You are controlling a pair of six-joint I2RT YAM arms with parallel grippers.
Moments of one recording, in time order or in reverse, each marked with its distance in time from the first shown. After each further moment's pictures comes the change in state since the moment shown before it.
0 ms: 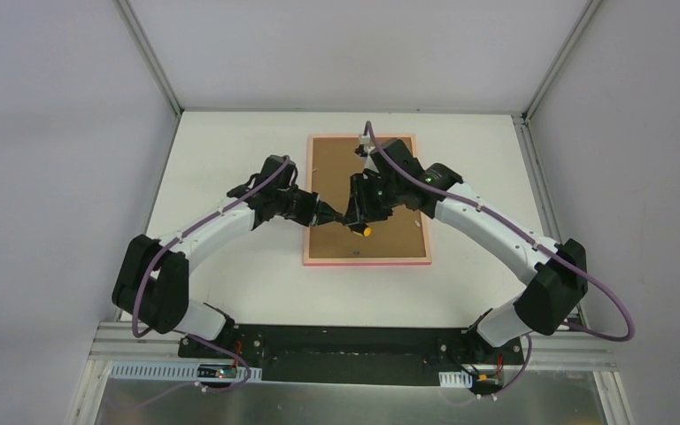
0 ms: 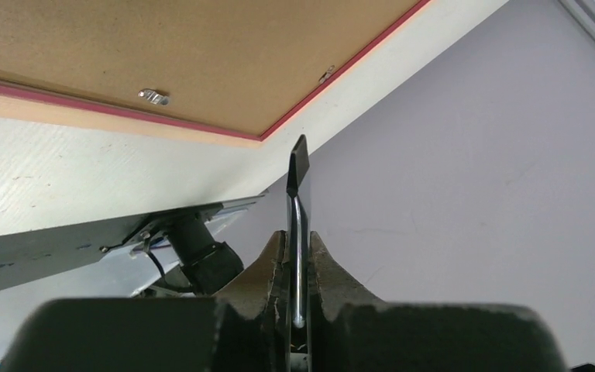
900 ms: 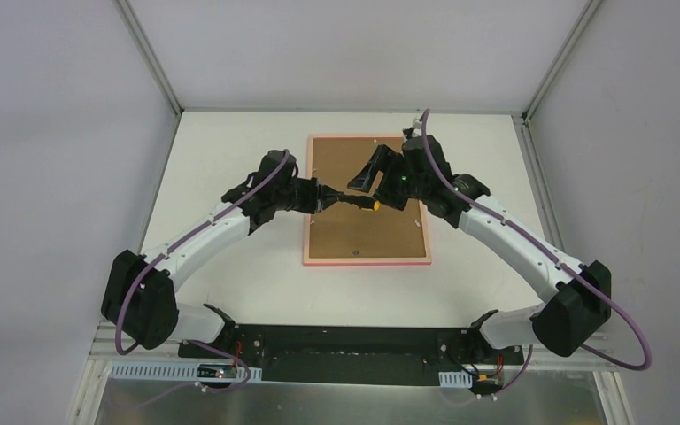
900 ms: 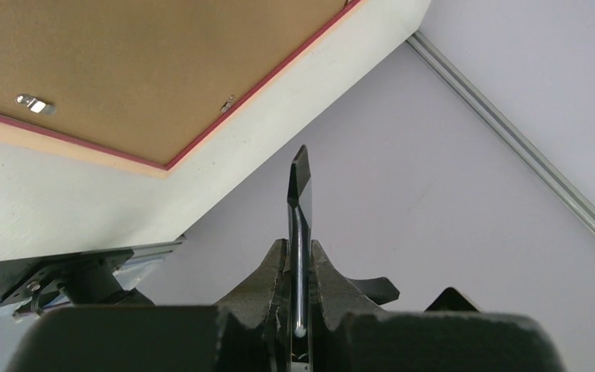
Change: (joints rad) left arm -0.066 -0.110 0.022 0.063 -0.222 -0.214; right arm -0.106 -0.147 -0.159 0.281 0.153 0.397
